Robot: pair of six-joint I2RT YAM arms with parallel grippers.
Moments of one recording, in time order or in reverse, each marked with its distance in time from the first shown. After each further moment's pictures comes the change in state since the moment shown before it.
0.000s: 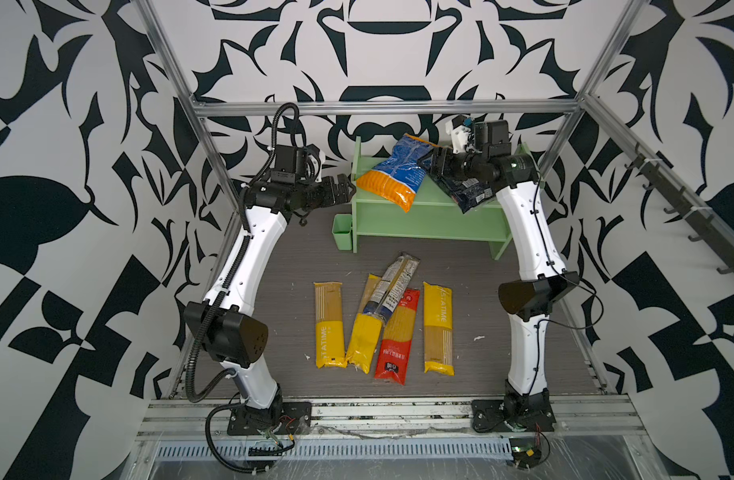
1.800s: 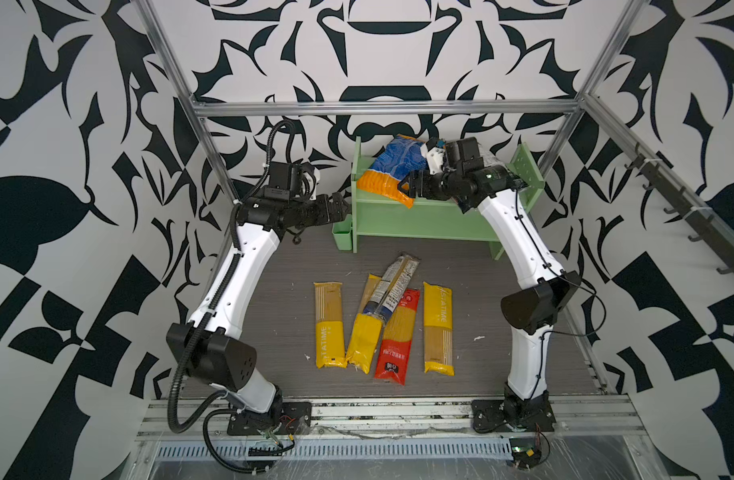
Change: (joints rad) left arm 0.000 -0.195 -0.247 -0.002 -0.036 0.006; right arm 0.130 -0.142 -0.328 0.045 0.091 -0.018
